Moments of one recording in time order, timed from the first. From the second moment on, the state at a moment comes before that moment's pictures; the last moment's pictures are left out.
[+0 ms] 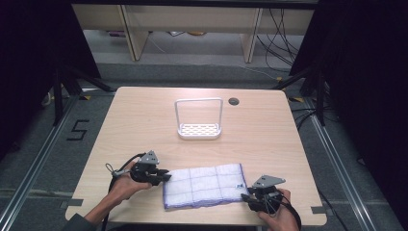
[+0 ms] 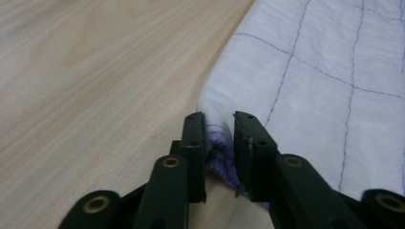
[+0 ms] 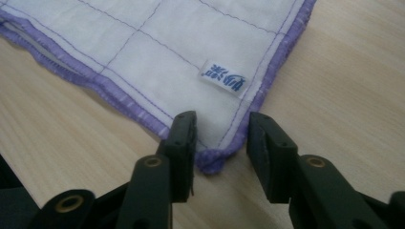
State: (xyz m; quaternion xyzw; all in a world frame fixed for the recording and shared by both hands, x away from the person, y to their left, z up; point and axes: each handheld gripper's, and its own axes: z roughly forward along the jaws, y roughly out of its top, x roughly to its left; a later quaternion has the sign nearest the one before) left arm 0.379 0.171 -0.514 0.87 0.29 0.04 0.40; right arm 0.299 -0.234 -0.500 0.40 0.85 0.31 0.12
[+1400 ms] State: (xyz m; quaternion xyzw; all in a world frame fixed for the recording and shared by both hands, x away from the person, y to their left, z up) left arm 0.275 0.157 -0.507 0.87 0.25 -0.02 0.43; right arm 0.462 -0.142 -0.491 0.34 0.88 0.29 0.12
